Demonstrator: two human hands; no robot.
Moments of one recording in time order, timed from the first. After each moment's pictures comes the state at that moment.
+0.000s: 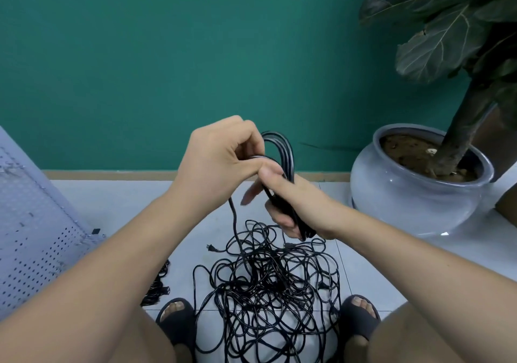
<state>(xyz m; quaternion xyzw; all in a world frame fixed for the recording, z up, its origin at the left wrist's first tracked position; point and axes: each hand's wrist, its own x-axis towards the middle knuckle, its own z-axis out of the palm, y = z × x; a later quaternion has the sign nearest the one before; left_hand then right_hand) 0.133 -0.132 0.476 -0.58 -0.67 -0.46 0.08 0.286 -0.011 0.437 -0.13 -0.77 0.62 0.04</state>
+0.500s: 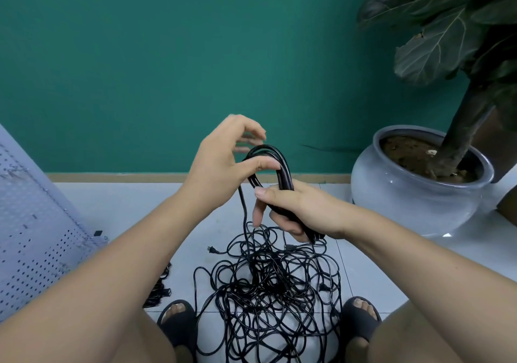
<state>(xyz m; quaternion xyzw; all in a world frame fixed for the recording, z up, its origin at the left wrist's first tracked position) 0.123 -0.118 0.458 -0.57 -0.66 -0.50 -0.03 0.296 -0.004 0.445 -0.12 -0.82 0.56 -0.02</state>
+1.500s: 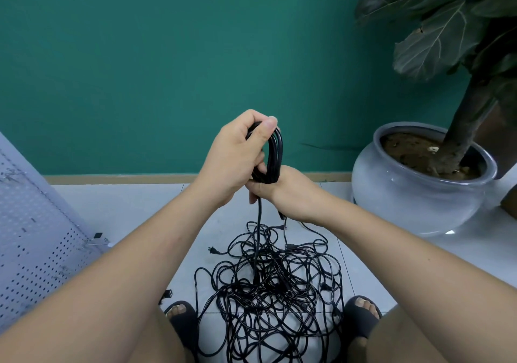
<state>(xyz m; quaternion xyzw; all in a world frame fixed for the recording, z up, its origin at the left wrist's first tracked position) 0.143 -0.086 0.473 -0.44 -0.64 -0.60 -0.19 0.256 0.005 0.433 -0.21 -0.87 0.43 0.09</state>
